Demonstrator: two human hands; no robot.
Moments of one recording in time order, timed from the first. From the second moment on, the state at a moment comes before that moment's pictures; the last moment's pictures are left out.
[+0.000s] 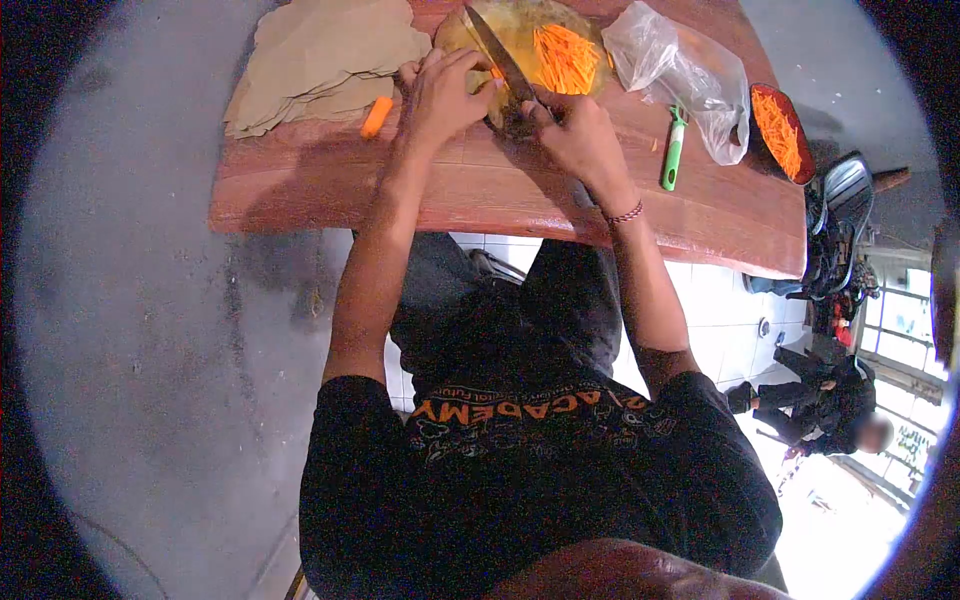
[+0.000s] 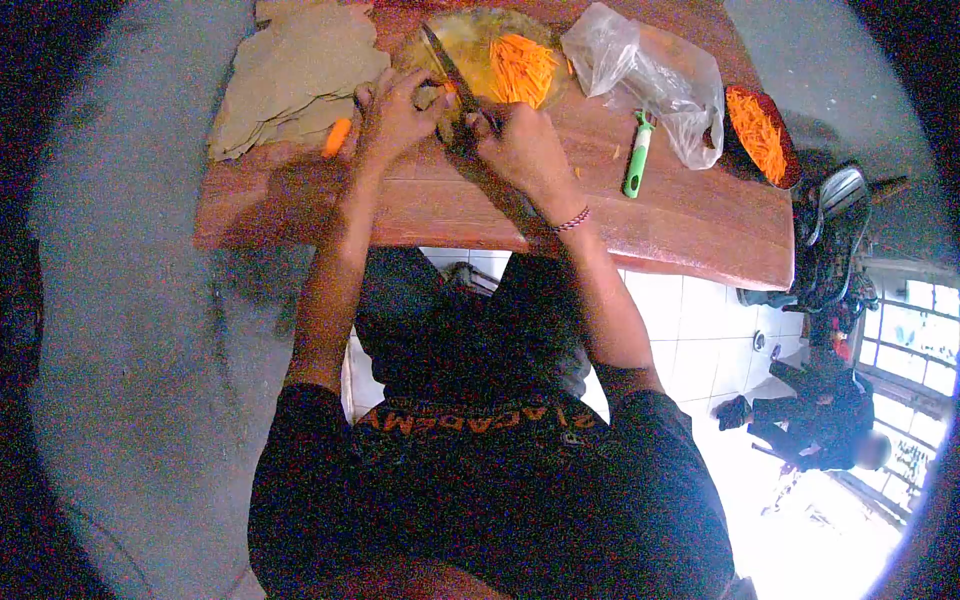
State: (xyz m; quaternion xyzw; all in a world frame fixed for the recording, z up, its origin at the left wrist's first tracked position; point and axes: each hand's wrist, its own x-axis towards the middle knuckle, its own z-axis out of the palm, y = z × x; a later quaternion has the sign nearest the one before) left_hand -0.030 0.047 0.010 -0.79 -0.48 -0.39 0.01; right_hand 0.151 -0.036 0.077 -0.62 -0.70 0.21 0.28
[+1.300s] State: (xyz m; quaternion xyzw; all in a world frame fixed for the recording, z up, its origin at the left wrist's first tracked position) left_hand -0.031 0.049 0.012 -0.79 -0.50 -0.36 -0.01; right_hand 0.143 -0.026 0.069 -0.63 -0.70 0.19 0.27
